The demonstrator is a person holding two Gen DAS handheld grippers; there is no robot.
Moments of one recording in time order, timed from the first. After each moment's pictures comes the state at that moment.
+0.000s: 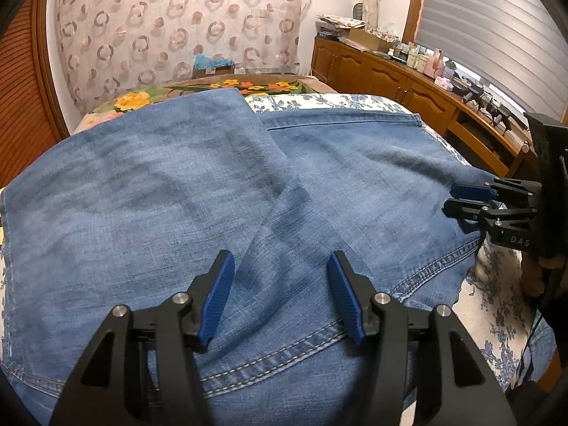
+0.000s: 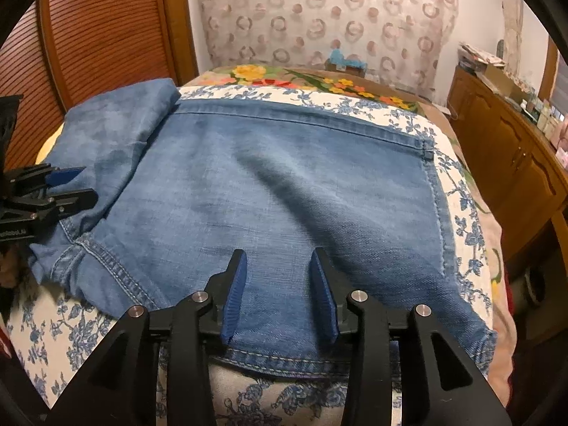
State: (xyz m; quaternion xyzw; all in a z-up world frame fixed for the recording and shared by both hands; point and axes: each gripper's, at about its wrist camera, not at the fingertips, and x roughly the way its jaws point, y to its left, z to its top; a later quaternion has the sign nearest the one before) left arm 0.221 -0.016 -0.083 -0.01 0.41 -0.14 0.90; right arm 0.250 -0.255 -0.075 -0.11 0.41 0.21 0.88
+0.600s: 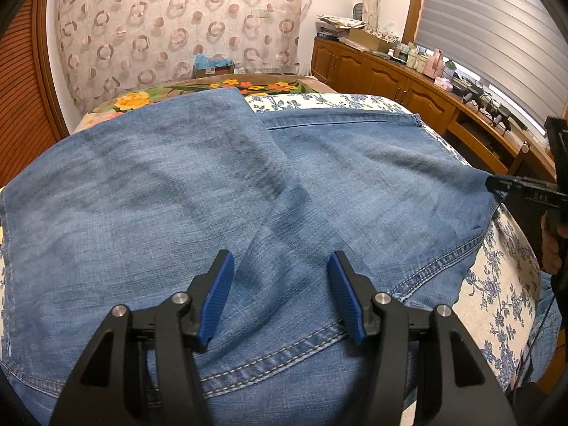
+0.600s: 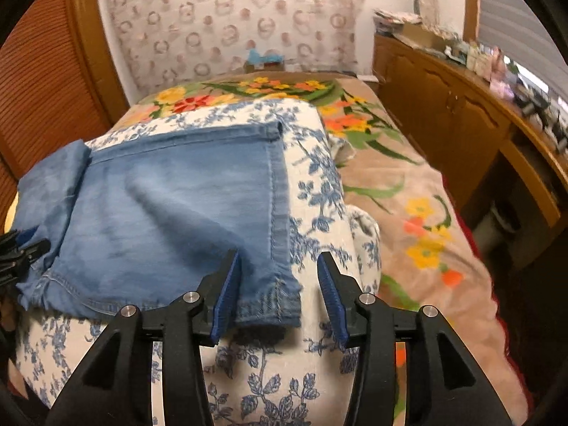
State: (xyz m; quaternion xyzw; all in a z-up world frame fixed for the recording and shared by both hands) left arm 0.222 -0.016 -0.083 -0.01 0.41 -0.14 0.90; right arm 0.248 -0.365 -0.048 -0.01 0.42 0.08 0.90
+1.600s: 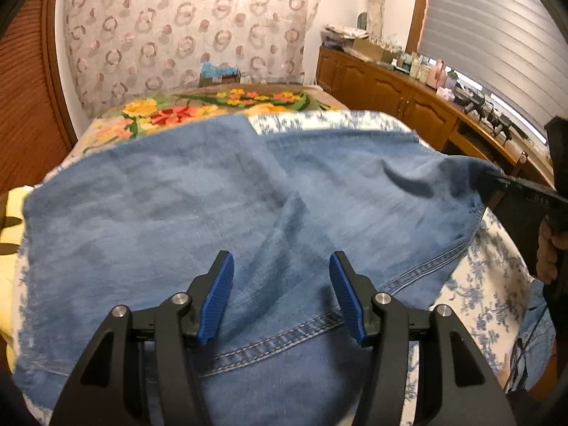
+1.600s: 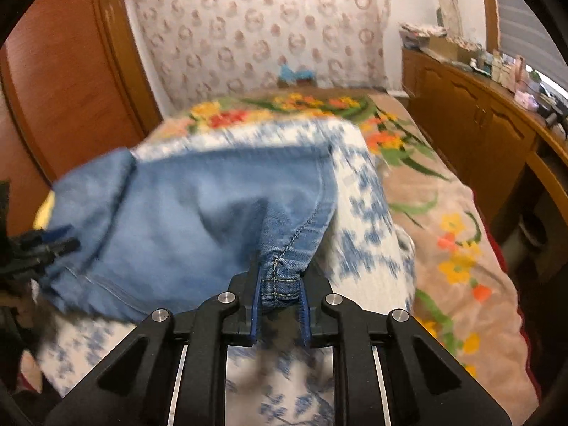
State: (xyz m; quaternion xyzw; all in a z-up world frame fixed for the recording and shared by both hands) left arm 0.206 -0.005 -0.052 -0.01 0.39 -0.12 0.91; right arm 0.234 -0.341 -0.026 0.01 0.38 0.16 0.91
